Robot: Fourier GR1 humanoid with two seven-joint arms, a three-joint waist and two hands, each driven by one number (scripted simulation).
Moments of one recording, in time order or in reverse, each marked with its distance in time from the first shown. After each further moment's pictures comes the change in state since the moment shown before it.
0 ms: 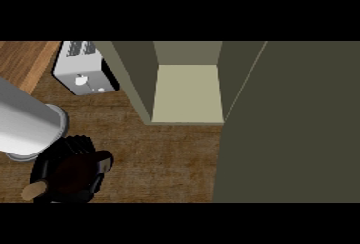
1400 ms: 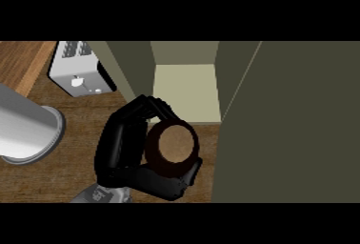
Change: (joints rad) left arm -0.364 -0.048 -0.582 -0.330 -0.062 0.689 0.572; right arm 0.019 0.012 -0.011 0.008 -0.015 0.023 -0.025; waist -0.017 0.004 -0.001
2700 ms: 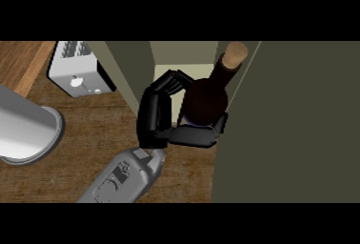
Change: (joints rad) left arm -0.258 0.000 -0.055 0.358 0.132 0.278 -0.176; right arm -0.011 -0.023 -0.031 0.018 -0.019 0.027 0.007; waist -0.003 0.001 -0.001
